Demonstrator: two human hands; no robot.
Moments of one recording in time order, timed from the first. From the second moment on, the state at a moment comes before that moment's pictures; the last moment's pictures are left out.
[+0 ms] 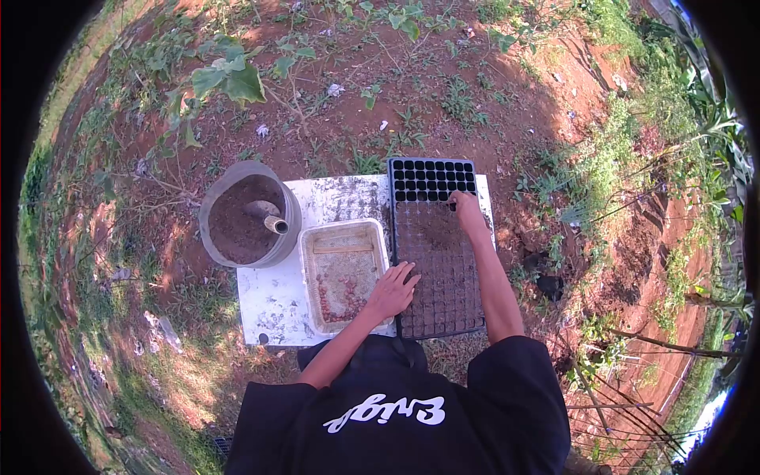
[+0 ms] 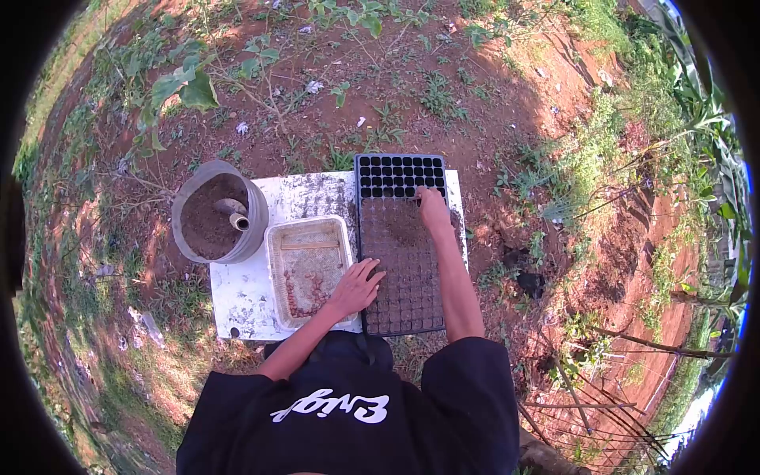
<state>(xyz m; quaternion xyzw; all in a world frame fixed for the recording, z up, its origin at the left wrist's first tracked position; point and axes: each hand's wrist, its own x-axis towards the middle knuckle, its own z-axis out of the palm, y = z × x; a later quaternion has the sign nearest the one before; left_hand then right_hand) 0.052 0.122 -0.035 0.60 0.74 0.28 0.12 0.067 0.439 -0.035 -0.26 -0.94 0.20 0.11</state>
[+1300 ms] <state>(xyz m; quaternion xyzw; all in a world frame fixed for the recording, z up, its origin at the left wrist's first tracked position) 0.001 -0.041 -0.052 0.48 0.84 0.25 -0.01 0.088 0.123 -0.069 -0.10 -0.96 0.25 -0.02</state>
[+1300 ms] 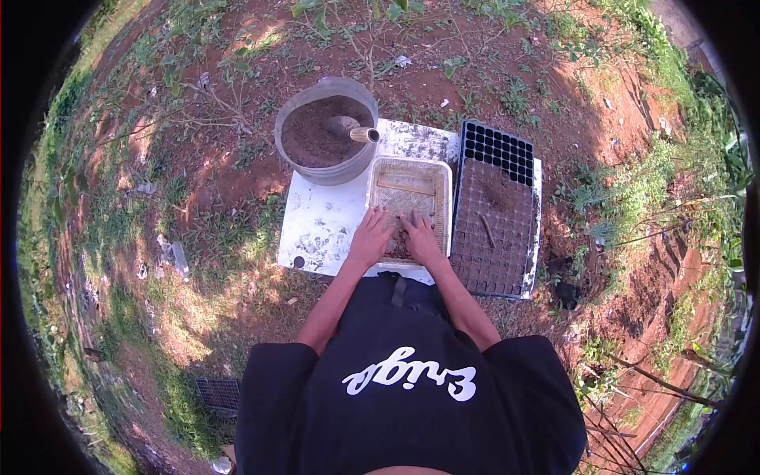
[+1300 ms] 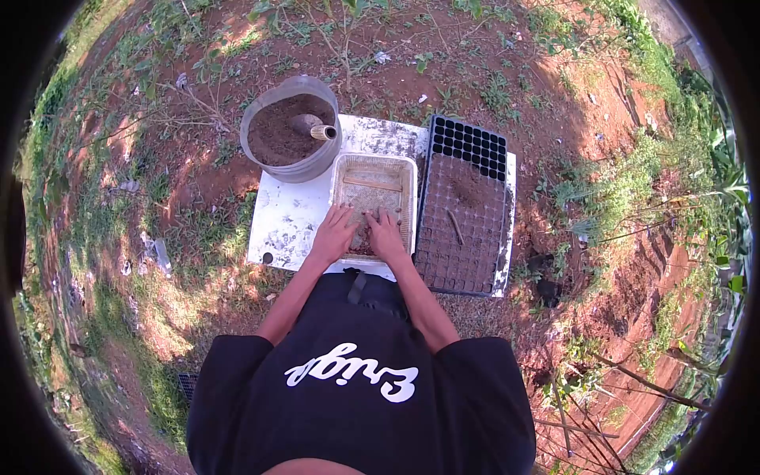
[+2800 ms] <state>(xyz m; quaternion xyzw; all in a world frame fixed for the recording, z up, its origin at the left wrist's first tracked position) 0.008 -0.018 -0.054 0.37 0.80 0.35 0.31 0.099 0.134 -0.066 -0.34 -0.60 0.71 -0.10</state>
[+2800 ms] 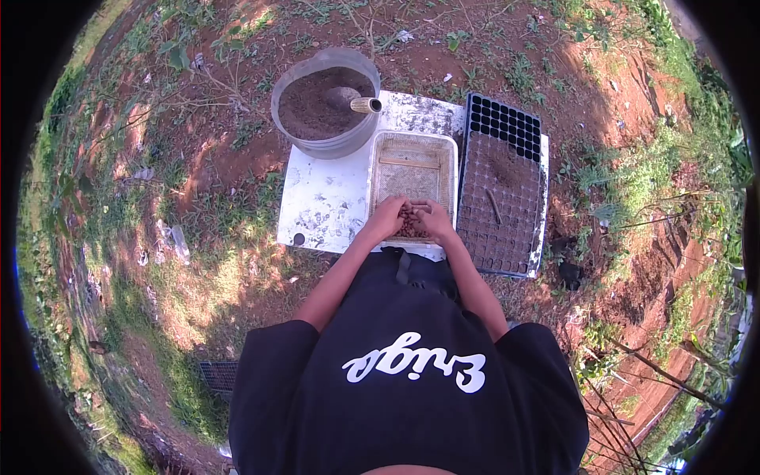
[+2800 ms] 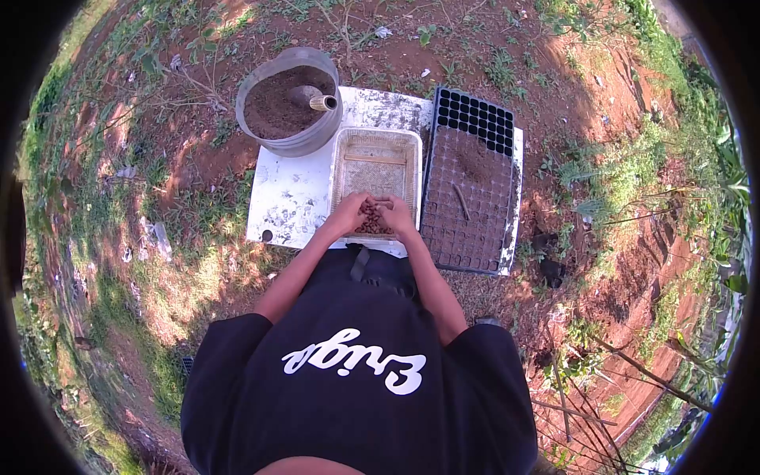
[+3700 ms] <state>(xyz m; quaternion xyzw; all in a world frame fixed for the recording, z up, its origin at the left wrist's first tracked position) 0.019 -0.048 -0.036 0.57 0.79 0.19 0.12 0.127 0.143 -0.053 -0.13 -0.94 0.32 -0.05</state>
